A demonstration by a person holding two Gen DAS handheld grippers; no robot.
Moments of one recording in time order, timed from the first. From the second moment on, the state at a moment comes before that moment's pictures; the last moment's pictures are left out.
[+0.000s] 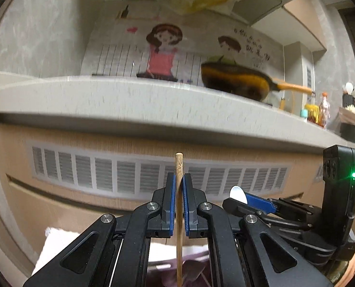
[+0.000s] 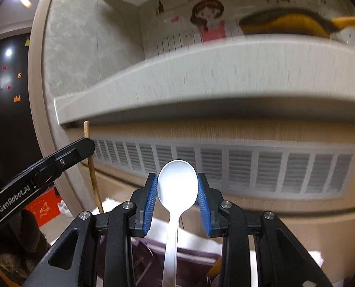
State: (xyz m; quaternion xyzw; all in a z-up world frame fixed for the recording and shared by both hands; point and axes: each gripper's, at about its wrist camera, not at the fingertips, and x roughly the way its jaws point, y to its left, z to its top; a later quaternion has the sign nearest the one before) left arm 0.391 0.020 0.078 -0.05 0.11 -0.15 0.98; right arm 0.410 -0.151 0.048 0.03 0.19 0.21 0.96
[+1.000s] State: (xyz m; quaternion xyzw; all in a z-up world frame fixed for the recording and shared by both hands) left arm 0.280 0.042 0.013 0.00 0.32 -0.17 0.93; right arm 0.268 -0.158 0.007 -0.09 0.33 0.19 0.92
